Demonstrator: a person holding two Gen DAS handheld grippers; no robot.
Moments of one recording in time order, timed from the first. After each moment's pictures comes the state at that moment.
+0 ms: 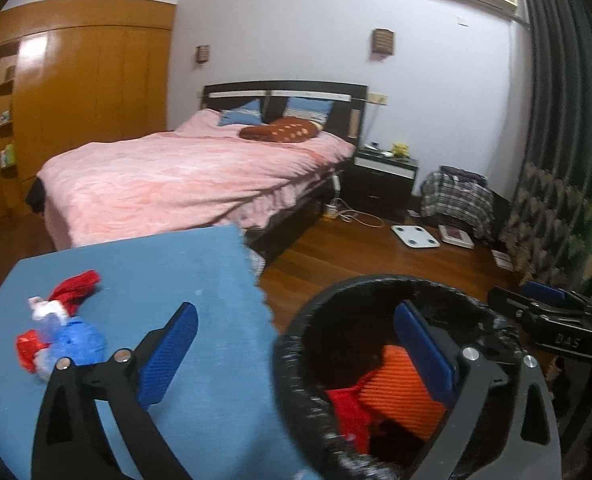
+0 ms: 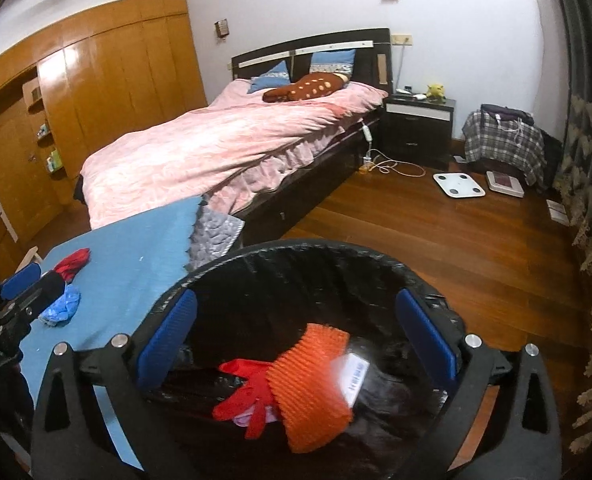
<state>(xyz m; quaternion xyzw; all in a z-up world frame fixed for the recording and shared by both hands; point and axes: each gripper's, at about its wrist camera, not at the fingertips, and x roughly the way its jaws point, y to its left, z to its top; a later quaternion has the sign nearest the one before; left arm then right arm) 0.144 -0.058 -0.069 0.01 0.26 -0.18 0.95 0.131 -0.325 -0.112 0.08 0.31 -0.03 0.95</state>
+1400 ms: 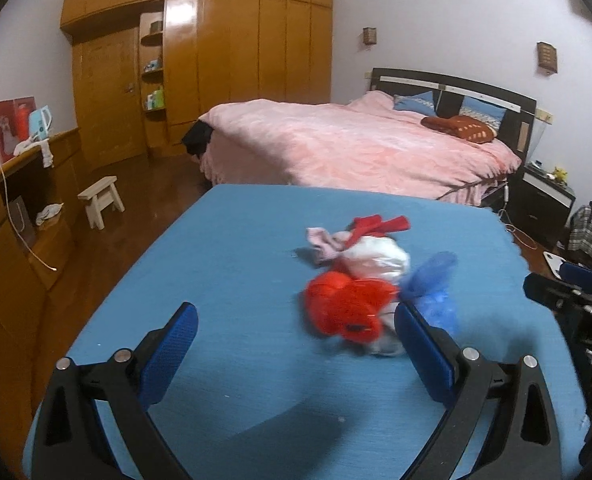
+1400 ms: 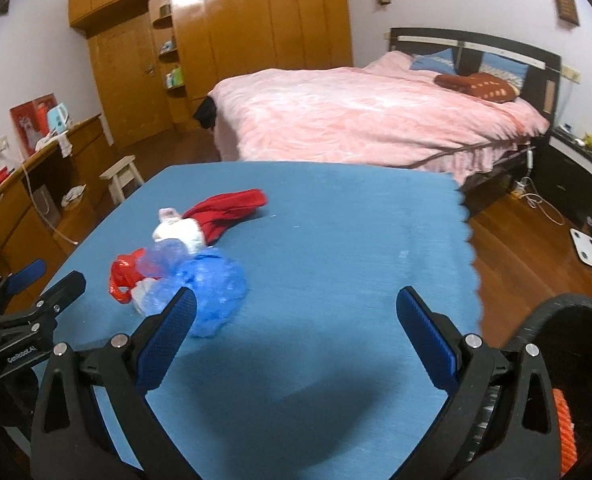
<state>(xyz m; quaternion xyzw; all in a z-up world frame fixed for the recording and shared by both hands) 0.159 0.226 -0.133 -0.04 0.30 0.10 0.95 0.250 -0.021 -0.152 -0.02 0.35 0.20 0.92</state>
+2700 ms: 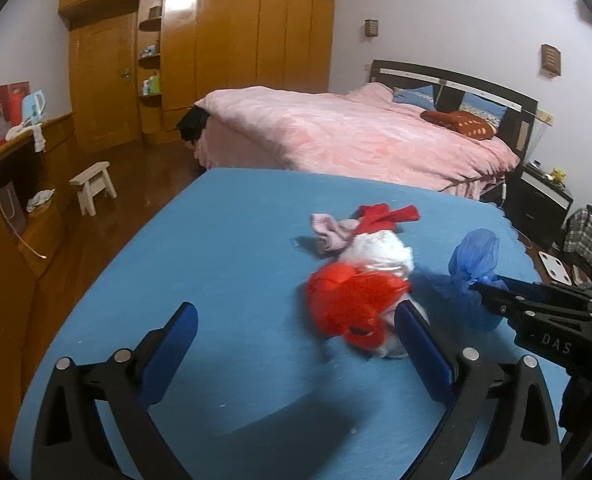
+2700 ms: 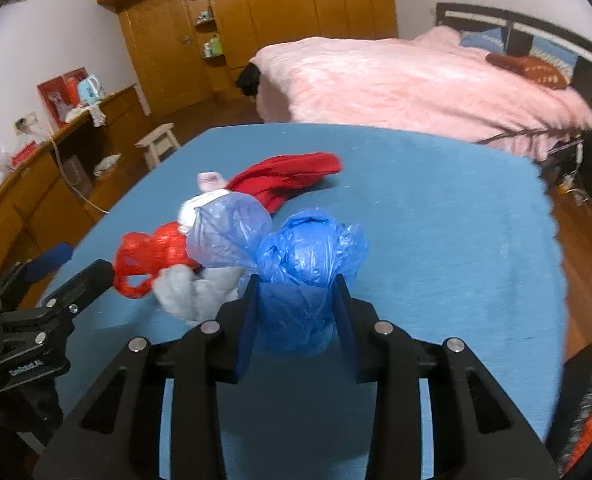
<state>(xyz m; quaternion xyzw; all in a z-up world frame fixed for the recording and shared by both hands) 0.175 0.231 -0.150 -0.05 0.31 0.08 0.95 0.271 0.018 -0.177 -0.03 0.38 0.26 0.89</state>
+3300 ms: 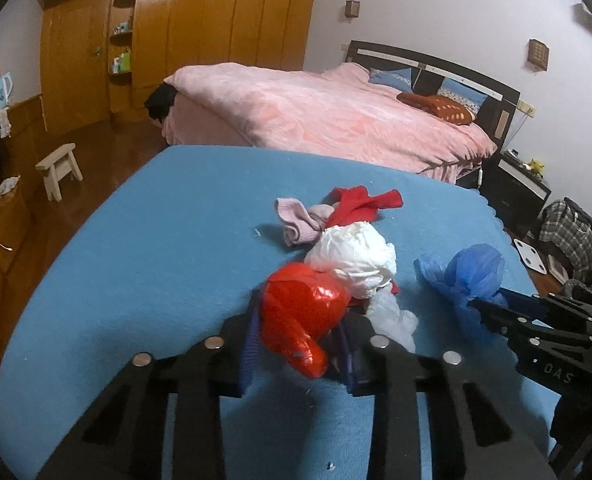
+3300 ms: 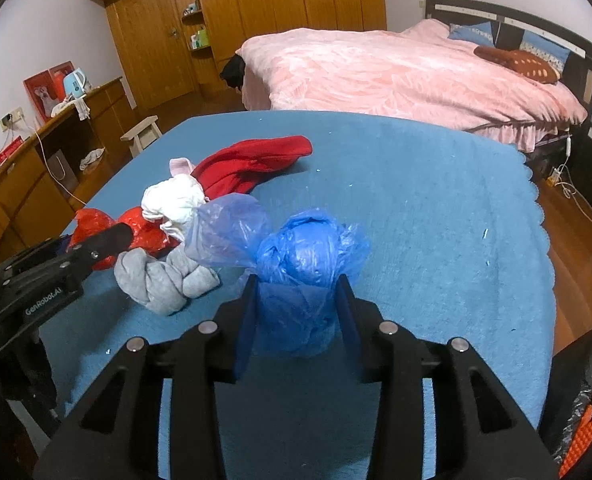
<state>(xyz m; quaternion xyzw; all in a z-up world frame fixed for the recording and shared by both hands) 0.211 0.236 -0.170 -0.08 0.35 0.02 0.93 0.278 0.012 -0.192 -0.04 0.40 0.25 0.88</state>
